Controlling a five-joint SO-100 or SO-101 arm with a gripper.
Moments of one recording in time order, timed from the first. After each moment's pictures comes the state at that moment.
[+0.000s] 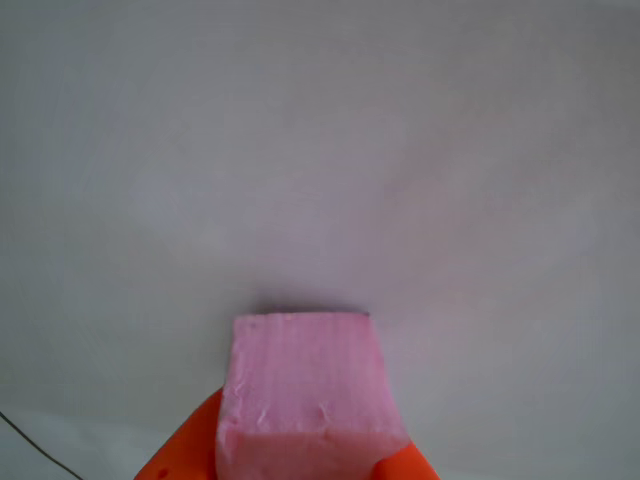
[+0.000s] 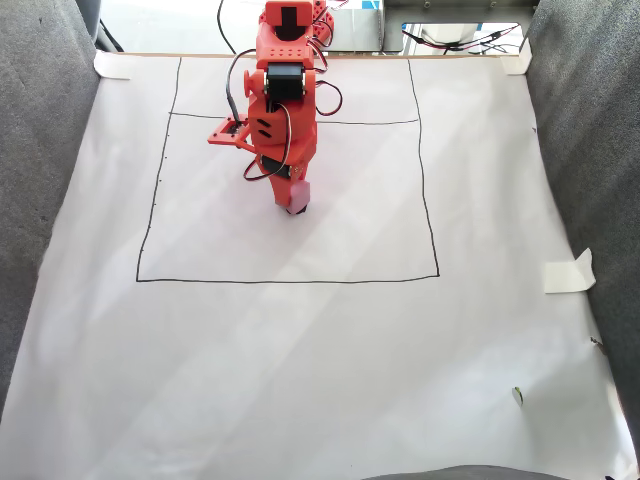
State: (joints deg) arm -2.1 21.1 -3.3 106.9 38.1
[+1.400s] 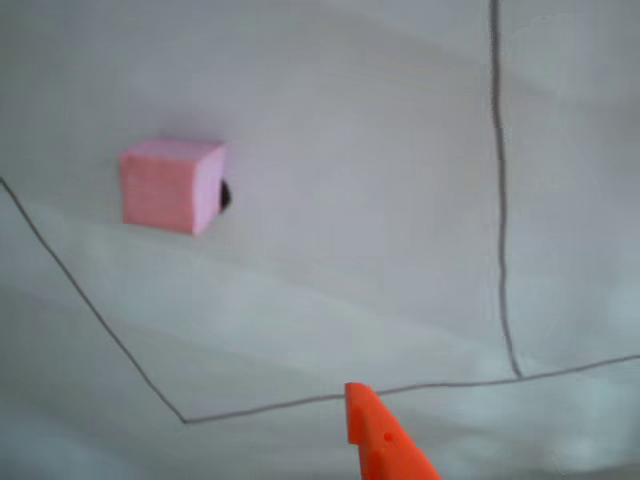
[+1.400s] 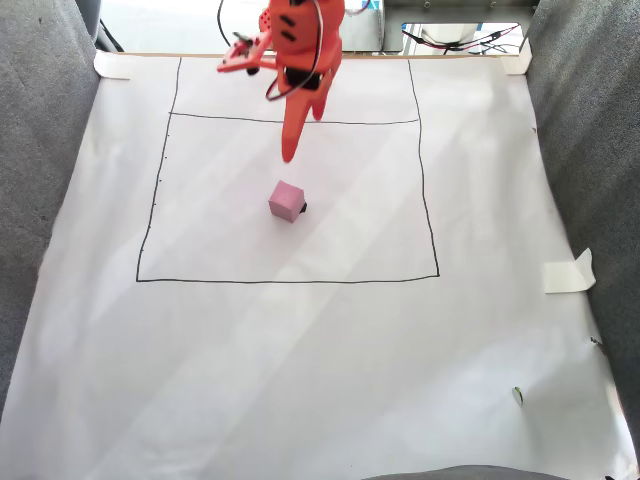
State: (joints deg) arm -10.2 78.7 56.1 100.3 34.6
